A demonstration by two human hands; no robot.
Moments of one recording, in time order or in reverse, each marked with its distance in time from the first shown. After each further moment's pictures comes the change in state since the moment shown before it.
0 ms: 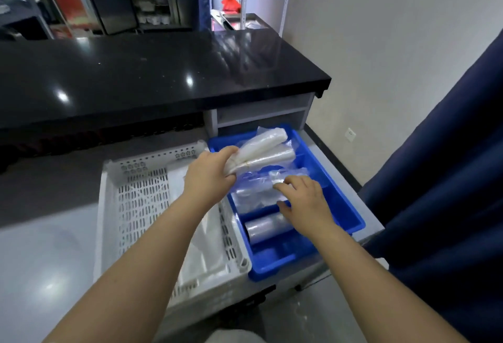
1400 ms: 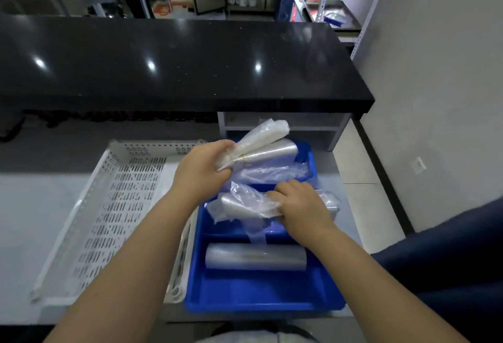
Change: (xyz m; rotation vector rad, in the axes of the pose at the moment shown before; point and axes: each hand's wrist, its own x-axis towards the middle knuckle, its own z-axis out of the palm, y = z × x) left_hand 0.054 0.045 0.030 -0.018 0.163 -0.274; right_hand 0.088 0.096 -0.014 0.178 -0.134 -0.506
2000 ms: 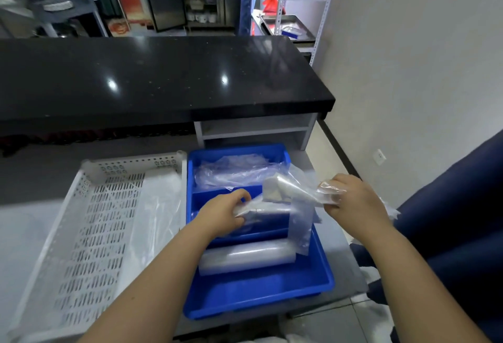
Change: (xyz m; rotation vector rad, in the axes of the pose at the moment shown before) left_hand -0.034 -0.002 0.078 0.037 -0.578 0.030; right_hand -0.072 0.040 -0.063 -0.080 0.035 0.504
